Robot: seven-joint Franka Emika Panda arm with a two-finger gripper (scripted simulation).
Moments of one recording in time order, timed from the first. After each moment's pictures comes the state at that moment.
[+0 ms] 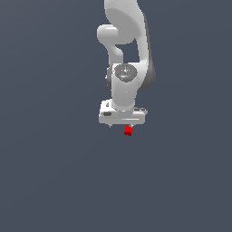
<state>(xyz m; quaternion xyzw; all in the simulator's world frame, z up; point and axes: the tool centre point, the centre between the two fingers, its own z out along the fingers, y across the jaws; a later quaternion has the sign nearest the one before) -0.013 0.024 0.133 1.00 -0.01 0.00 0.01</state>
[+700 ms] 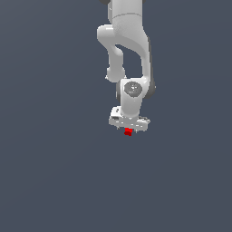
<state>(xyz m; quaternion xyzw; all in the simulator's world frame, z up) -0.050 0.062 0.043 0.99 -0.11 0.00 0.00</state>
